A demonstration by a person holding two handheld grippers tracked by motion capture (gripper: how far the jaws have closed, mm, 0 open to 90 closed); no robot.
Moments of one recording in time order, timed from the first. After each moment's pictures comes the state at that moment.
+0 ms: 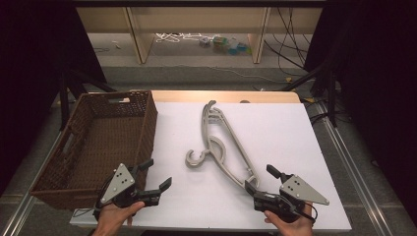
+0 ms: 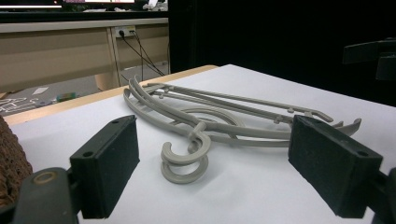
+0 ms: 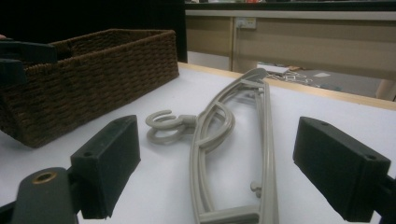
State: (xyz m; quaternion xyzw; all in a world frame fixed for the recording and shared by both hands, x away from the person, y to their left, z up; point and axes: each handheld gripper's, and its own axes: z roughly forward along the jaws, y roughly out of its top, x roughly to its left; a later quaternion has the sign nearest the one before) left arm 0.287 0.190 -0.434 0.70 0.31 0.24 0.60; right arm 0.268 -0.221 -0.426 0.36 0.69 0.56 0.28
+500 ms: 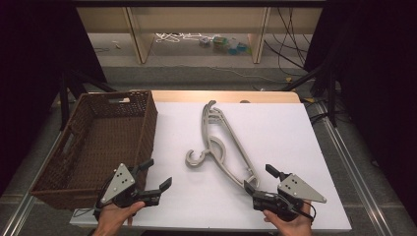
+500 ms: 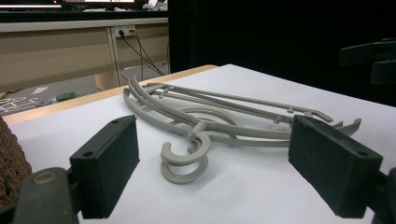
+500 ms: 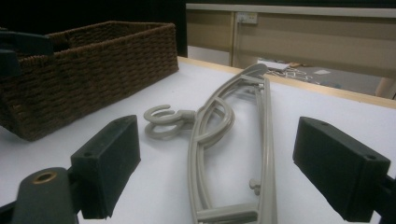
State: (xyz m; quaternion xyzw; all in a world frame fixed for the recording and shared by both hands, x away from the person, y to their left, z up) left arm 0.287 0.188 -0.434 0.70 0.31 0.24 0.60; right arm 0.272 -0.218 -0.427 0.36 0.70 0.55 0.27
